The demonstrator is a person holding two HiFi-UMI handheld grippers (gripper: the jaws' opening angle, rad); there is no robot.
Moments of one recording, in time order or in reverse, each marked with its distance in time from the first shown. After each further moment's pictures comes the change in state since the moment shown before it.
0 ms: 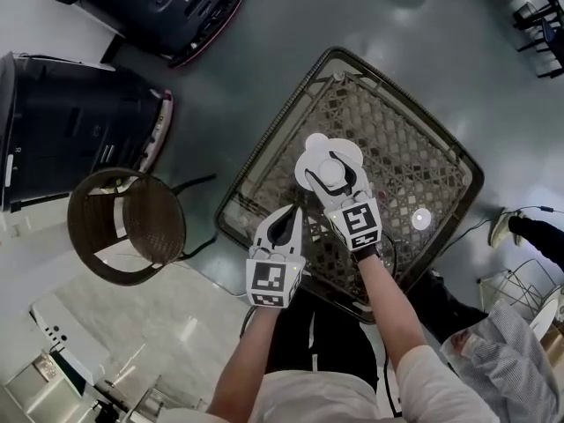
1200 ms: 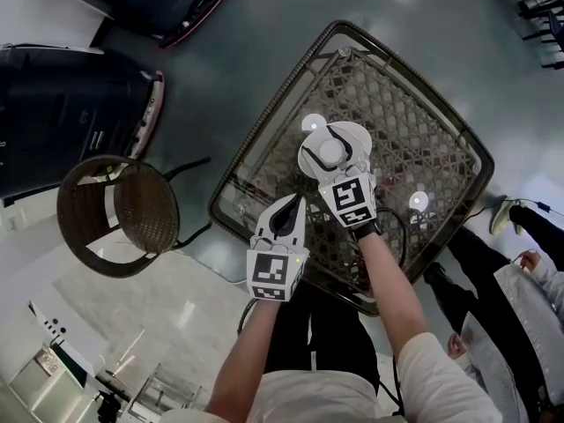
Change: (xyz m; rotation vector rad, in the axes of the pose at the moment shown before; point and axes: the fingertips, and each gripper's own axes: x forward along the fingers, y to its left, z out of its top) left arm 0.013 0.002 -0.031 -0.026 0.029 -0.036; right arm 0.040 -0.006 -0.040 -0.187 0.133 -0.020
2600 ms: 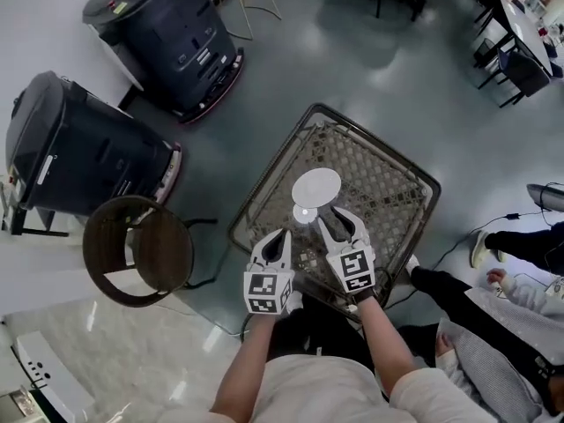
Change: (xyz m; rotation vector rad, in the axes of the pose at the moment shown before) left arm -0.125 -0.035 0.066 0.010 -0.153 0.019; right arm -0.203 0.060 0.096 0.063 -0.076 -0.144
